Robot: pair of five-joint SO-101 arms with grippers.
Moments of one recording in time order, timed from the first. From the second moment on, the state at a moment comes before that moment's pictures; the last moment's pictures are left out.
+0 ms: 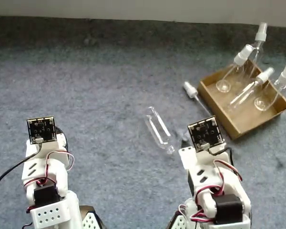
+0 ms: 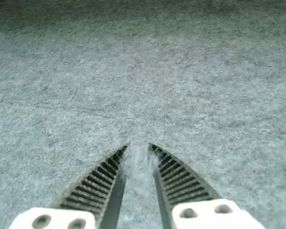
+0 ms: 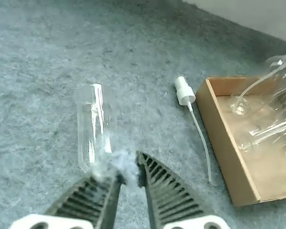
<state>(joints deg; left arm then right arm) -22.9 -103.3 96.0 45.2 -4.4 -10.7 -93.0 67.9 67.6 17.5</state>
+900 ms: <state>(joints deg) -22.9 -103.3 96.0 45.2 -4.4 -1.5 -93.6 77.5 57.4 5.8</state>
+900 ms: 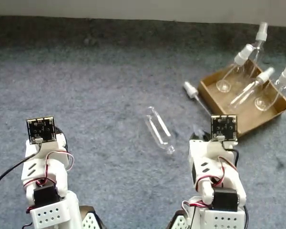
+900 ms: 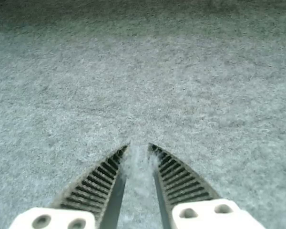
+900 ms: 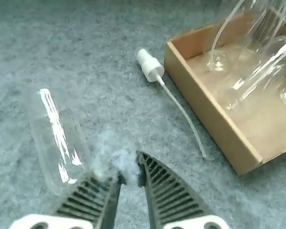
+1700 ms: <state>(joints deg) -22.9 -103.3 96.0 45.2 -4.4 -1.2 -104.2 59.7 68.6 6.2</state>
